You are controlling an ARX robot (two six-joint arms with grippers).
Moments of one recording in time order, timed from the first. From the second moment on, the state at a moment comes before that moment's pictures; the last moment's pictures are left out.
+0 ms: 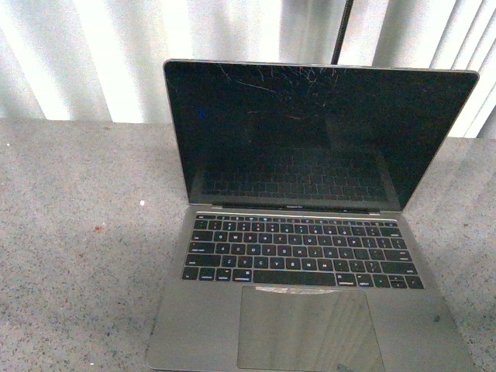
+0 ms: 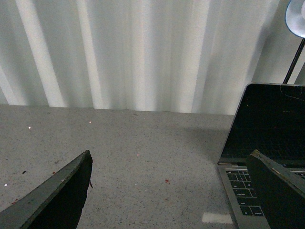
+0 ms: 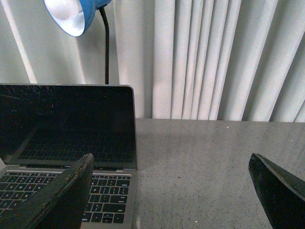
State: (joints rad) left arm 0.00 0.00 0.03 0.00 0.00 0.00; right arm 0.00 0.00 0.01 0.00 0.00 -0.01
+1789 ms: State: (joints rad) left arm -0.21 1.26 0.64 0.58 0.08 0.07; right arm -0.14 1.22 0.63 0.39 -0.38 -0.36
